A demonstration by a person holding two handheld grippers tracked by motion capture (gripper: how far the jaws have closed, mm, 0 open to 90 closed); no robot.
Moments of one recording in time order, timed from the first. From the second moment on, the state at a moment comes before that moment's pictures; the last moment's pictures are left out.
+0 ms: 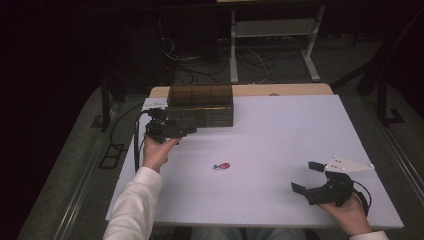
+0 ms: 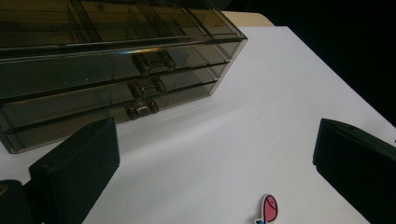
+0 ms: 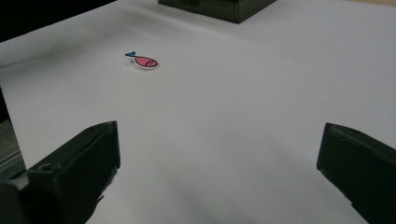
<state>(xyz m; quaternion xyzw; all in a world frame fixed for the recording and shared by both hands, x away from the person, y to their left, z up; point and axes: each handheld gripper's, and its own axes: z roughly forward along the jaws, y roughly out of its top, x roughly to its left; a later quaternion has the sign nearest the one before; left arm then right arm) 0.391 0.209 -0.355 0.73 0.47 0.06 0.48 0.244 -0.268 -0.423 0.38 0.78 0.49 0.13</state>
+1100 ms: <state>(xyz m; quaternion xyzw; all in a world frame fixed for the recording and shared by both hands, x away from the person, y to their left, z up) 0.414 0.218 -0.369 0.60 0.56 0.00 0.57 0.246 -0.268 -0.423 0.38 0.78 0.49 0.13</state>
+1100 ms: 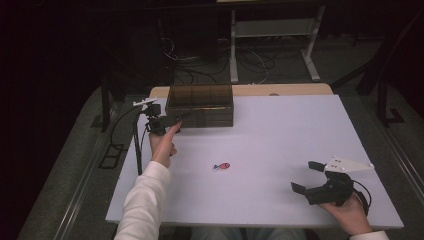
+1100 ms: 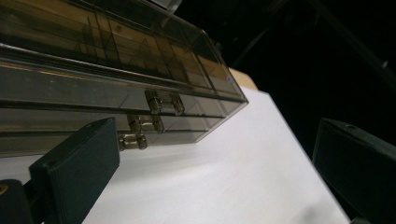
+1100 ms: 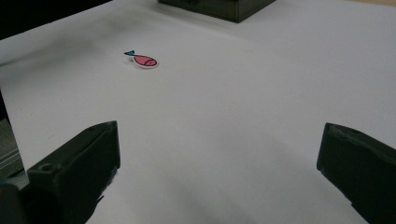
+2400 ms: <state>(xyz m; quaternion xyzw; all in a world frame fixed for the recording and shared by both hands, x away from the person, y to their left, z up) 0.426 0.214 -0.400 0.48 0.64 -0.07 0.60 0.248 -0.270 -0.423 0.38 0.78 0.49 0.13</state>
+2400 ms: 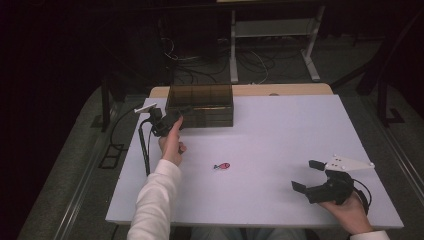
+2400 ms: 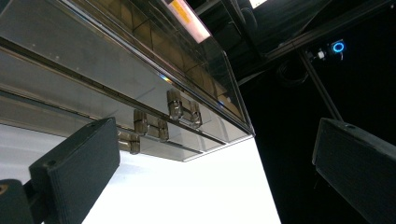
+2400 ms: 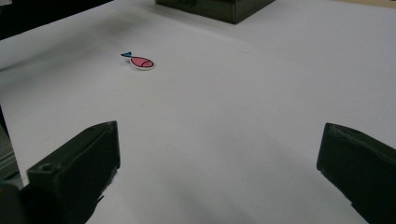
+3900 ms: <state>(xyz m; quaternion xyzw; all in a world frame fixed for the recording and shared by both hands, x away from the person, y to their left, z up) 0.437 0.202 -0.419 0.40 0.68 -0.14 0.60 0.249 -0.271 -0.423 0.38 0.77 0.49 0.14</state>
